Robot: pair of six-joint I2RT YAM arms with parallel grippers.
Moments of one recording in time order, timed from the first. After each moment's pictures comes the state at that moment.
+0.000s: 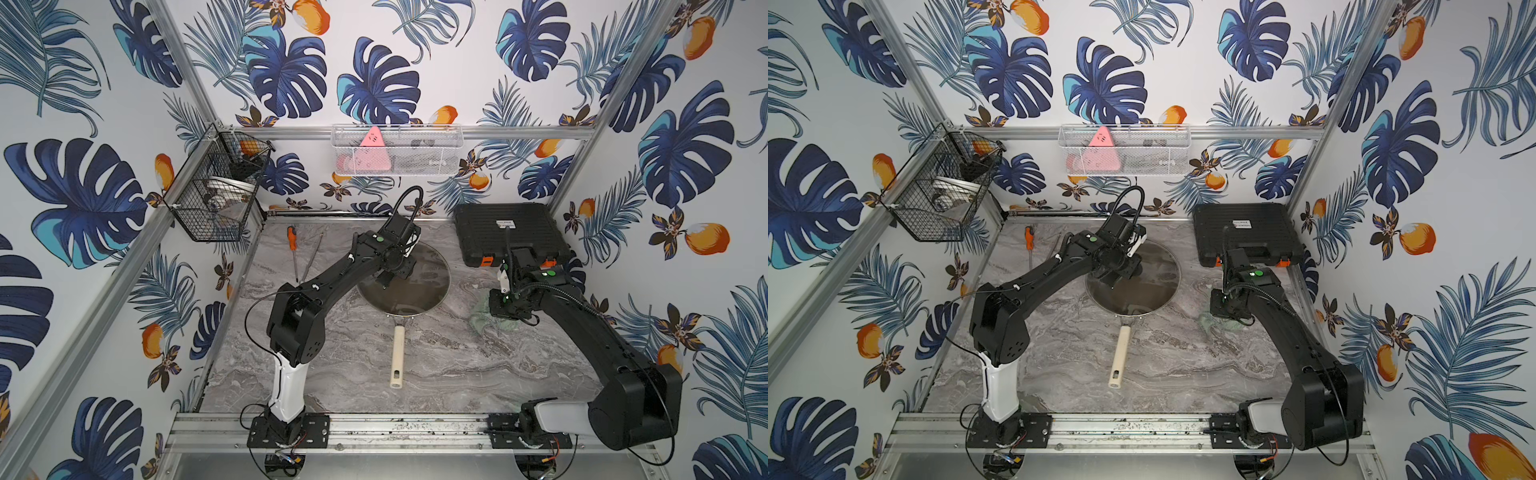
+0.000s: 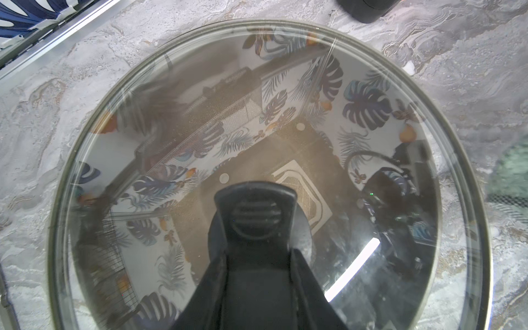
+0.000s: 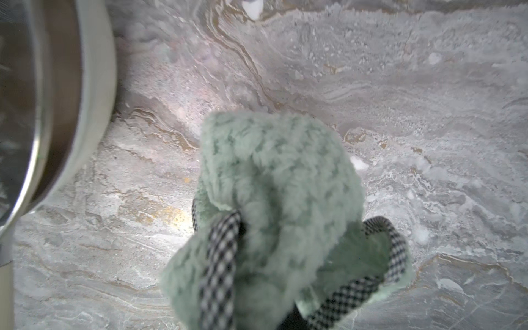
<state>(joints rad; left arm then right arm) -0.56 2.00 1.83 -0.83 -0.03 -0.01 0.19 1.37 1.11 -1.05 0.01 0.32</state>
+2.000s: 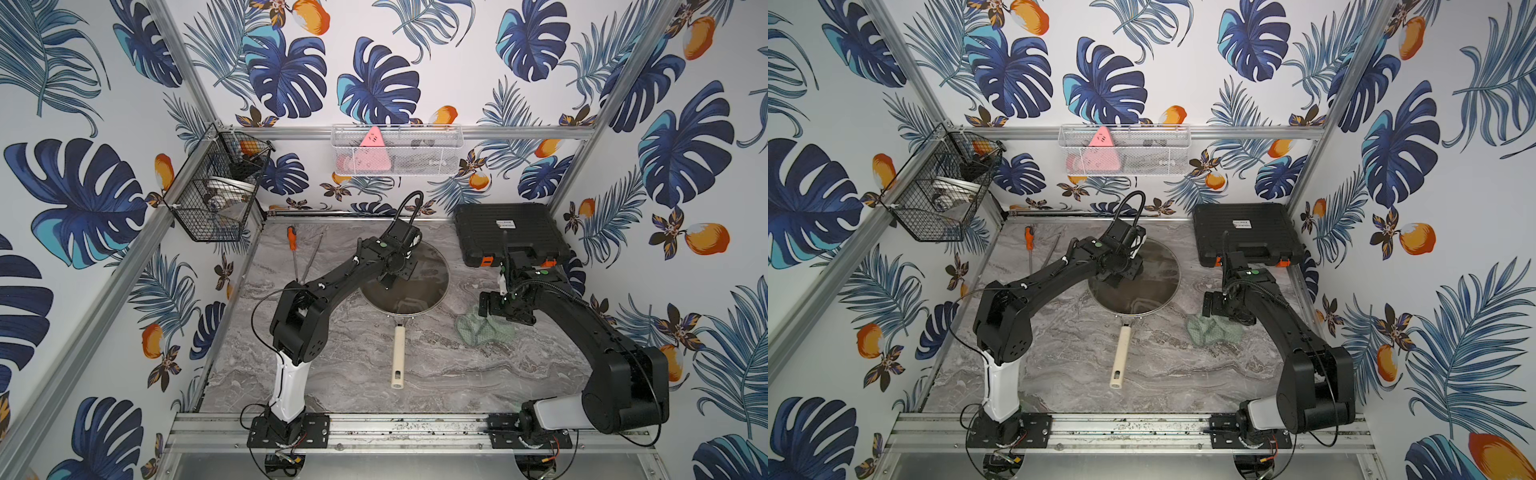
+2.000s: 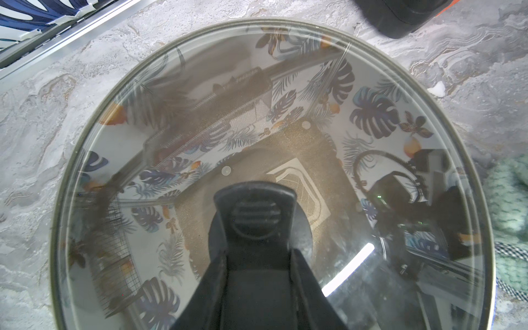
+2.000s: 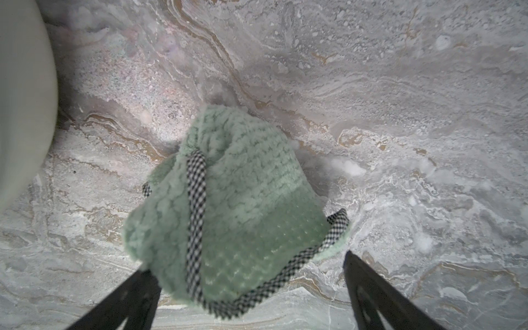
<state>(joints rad) -0.56 2.01 1.77 -0.72 -0.10 -0.07 0.17 1.42 1.08 -1.00 0.02 0.30</state>
